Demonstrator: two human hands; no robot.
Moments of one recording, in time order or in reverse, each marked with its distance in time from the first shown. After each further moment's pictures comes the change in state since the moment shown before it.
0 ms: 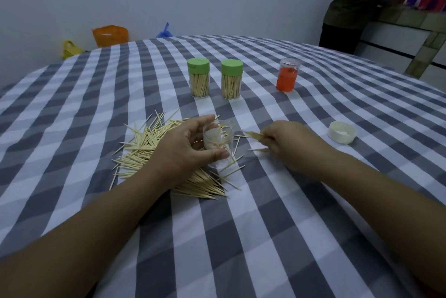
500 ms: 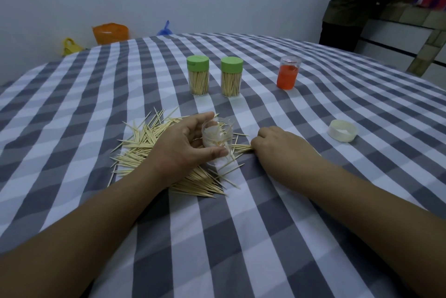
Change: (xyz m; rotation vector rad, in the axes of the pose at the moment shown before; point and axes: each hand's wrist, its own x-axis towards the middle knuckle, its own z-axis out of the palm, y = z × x) left_hand 0.000 0.000 0.000 -0.005 -0.003 0.004; right_hand -0.010 -0.010 0.022 -0.247 0.150 -0.194
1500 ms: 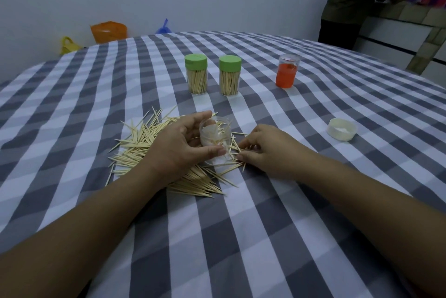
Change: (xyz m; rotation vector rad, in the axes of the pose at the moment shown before) left_hand 0.003 -0.002 0.000 -0.001 0.008 0.006; right_hand 0.007 0.000 -0.006 0.502 -0.117 0.138
